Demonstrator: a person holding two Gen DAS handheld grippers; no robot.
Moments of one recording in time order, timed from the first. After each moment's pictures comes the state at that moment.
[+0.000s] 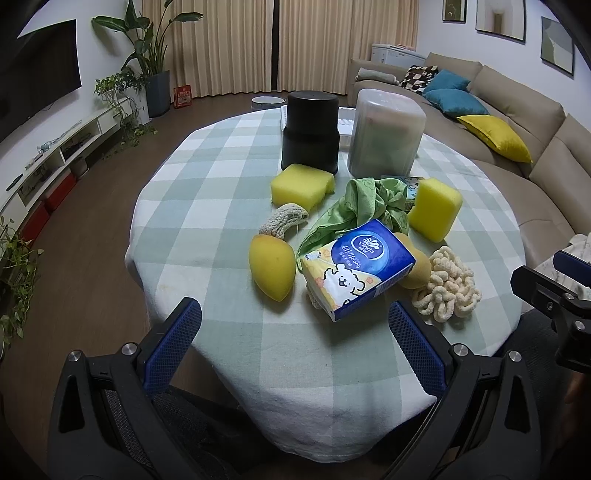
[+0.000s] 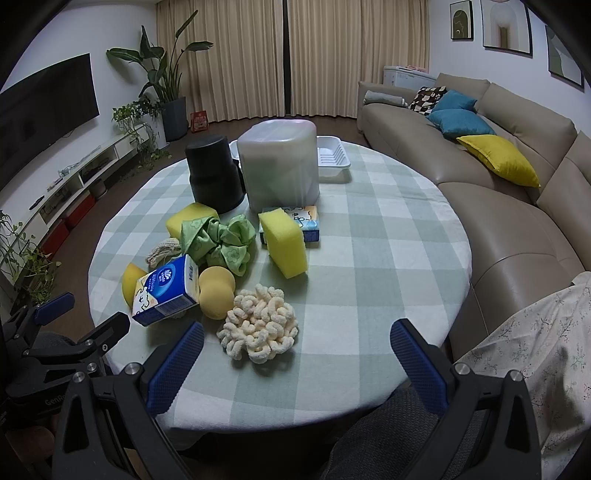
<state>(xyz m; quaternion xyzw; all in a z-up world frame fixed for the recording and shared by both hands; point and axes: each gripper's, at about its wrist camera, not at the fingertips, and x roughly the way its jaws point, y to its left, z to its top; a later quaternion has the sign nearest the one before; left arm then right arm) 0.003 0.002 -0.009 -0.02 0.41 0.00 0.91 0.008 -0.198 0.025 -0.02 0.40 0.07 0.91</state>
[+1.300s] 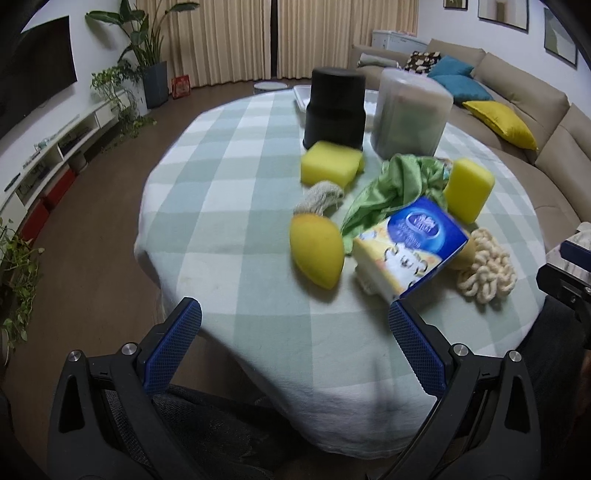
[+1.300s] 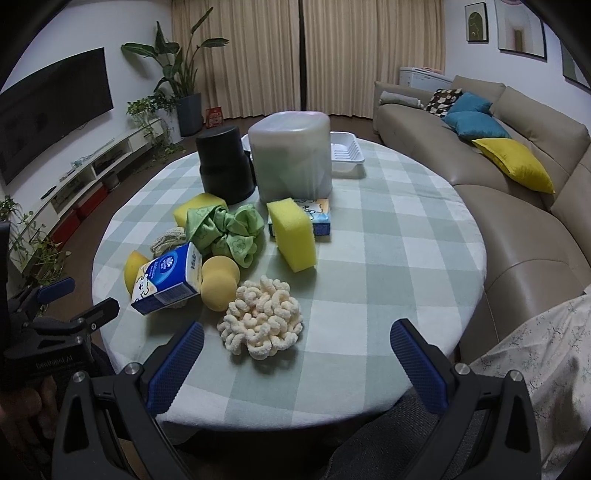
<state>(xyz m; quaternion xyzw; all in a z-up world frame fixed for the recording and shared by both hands) 0.012 0.034 -0.035 -0.01 0.44 0.00 0.90 0.012 -0.200 0.003 -0.02 0.41 0.11 0.91</state>
